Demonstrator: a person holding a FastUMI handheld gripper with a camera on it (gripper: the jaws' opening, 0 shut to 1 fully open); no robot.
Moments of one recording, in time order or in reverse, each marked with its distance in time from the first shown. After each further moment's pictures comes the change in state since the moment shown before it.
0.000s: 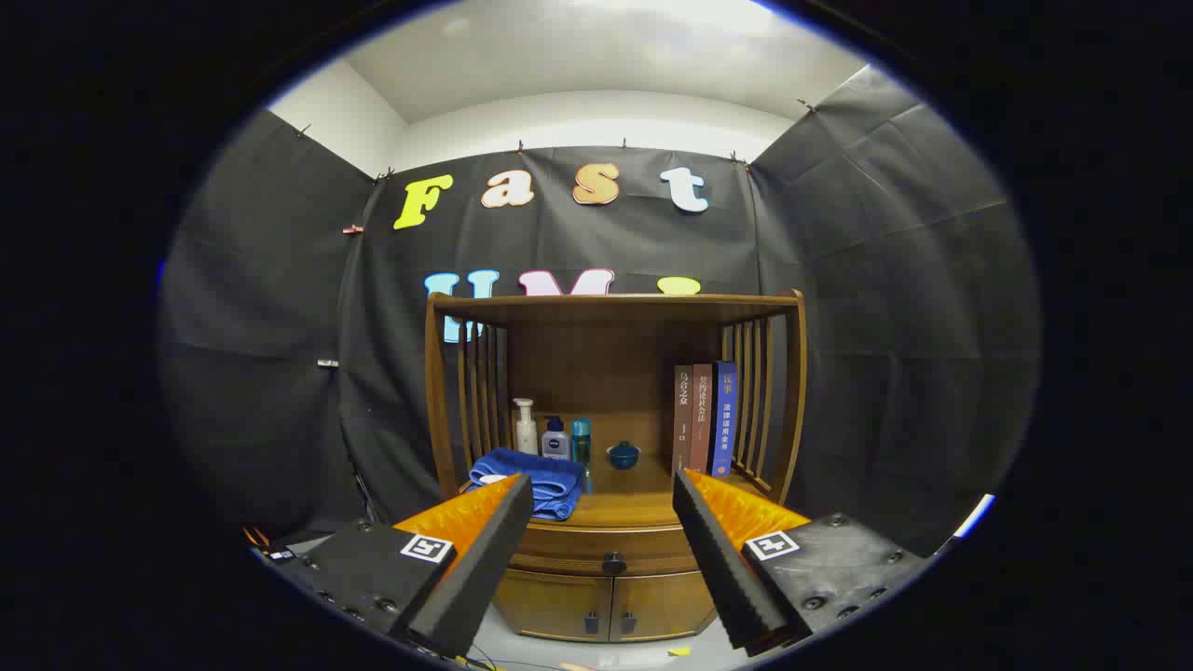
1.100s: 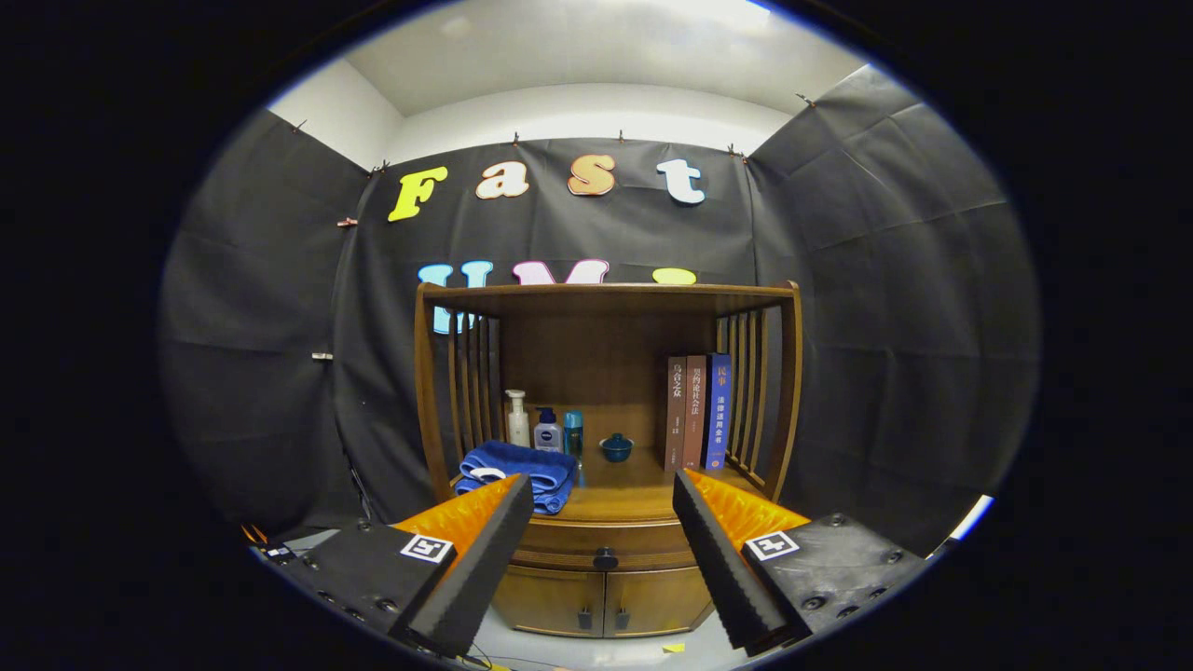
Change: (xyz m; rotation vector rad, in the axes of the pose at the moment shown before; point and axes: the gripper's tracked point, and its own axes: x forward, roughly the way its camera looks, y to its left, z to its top) arm 0.012 -0.004 -0.007 -0.001 0.028 -0.016
